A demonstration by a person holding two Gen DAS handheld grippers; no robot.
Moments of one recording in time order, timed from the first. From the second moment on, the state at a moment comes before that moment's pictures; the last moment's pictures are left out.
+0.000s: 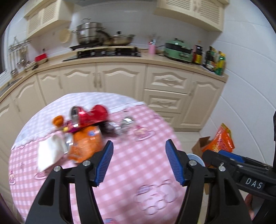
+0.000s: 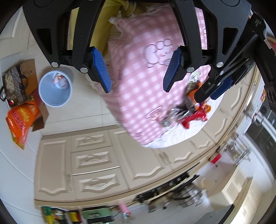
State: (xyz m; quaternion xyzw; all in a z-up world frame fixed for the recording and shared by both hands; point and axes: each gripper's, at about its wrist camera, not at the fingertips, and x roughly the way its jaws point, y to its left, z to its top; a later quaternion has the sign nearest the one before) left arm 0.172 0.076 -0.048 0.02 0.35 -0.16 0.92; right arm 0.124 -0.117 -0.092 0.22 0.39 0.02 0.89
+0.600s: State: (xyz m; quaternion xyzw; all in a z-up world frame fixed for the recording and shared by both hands) left arm 0.191 0.218 -0.093 -0.03 0.40 -0.05 0.92; right arm 0.198 0.013 -0.134 0.13 0.47 0.10 0.87
